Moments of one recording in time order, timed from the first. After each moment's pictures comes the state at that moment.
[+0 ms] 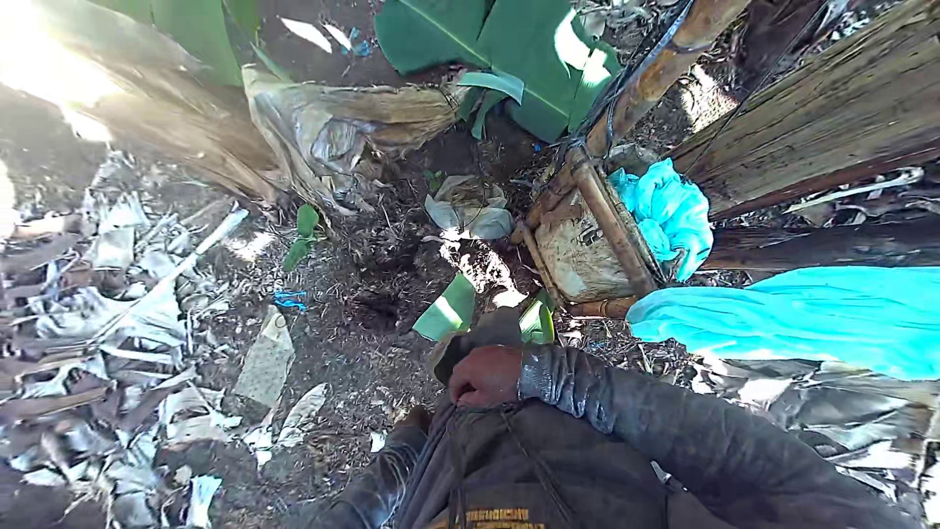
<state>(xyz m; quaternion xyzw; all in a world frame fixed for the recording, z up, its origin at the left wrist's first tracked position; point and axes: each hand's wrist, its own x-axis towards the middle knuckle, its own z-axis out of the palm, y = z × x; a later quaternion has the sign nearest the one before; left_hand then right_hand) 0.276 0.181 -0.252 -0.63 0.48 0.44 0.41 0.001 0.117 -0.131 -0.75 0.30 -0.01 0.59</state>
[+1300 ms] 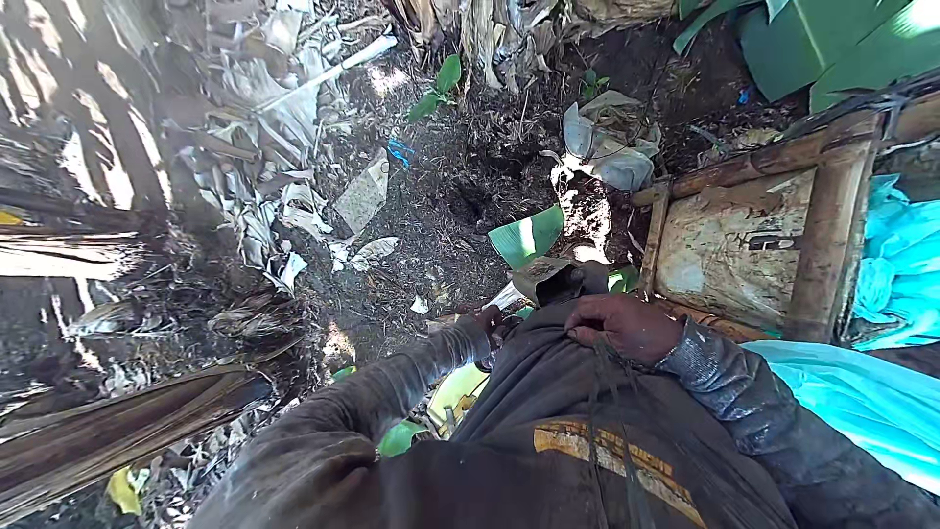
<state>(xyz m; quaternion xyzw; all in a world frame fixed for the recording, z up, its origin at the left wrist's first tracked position) 0.284 0.211 -0.213 -0.63 0.52 0.54 0.23 -0.021 0.122 -0.125 -0.72 0.31 -0.01 0.62</state>
